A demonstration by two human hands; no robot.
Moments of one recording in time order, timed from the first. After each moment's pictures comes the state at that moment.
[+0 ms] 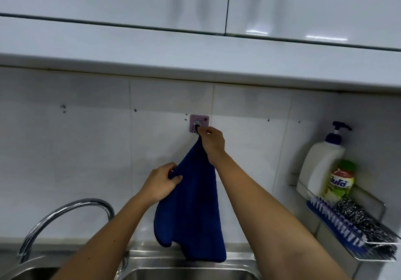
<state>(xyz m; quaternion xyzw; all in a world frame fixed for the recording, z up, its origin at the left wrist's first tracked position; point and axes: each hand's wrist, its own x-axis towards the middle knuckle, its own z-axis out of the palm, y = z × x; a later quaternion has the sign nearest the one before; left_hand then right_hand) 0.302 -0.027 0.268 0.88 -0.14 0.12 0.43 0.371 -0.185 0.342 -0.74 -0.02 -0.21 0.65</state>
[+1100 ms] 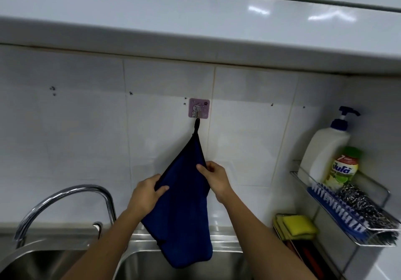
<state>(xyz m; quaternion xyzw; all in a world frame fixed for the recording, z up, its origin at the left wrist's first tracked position) 0.305 -0.003 0.197 0.90 -0.08 0.12 0.41 0.346 -0.216 0.209 -0.69 -0.05 -0.05 0.72</state>
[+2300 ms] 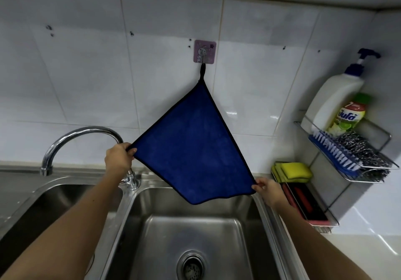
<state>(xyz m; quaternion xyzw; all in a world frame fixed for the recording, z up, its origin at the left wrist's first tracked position) 0.274 0.063 0.143 0.90 0.17 0.16 0.36 0.239 -0.371 0.061 -0.91 0.12 -0.01 0.40</state>
